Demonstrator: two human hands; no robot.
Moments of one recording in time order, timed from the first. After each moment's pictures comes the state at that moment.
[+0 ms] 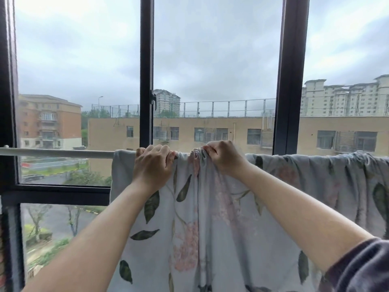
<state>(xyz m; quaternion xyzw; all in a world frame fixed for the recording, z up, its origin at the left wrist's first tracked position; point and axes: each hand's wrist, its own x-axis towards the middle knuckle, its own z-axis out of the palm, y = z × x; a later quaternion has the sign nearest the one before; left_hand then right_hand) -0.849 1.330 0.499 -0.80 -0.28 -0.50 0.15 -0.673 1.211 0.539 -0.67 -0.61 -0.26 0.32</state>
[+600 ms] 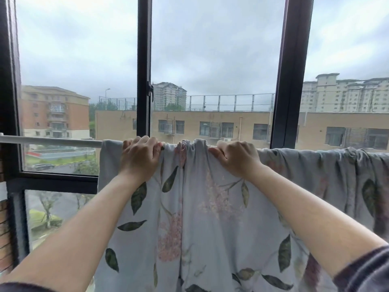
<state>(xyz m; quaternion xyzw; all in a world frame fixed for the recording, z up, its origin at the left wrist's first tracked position) -0.847 1.320 0.496 -0.79 -0.31 -0.50 0.15 -0.635 1.162 0.524 -0.68 -0.60 -0.38 0.19</state>
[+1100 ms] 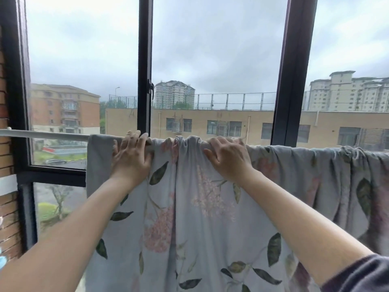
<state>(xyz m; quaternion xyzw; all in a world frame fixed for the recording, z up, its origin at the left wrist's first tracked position) -0.845 1.293 0.483 -0.80 -0.40 -0.45 0.08 -0.628 1.157 0.508 -0.66 -0.60 -0.38 0.23</state>
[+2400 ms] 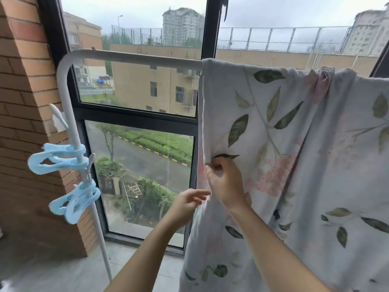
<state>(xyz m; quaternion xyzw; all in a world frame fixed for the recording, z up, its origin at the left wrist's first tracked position) -1.000 1.358 0.240 -0.75 -0.28 -0.32 -0.51 -0.889 1.301 0.305 -0.70 -0.49 -0.03 0.52</state>
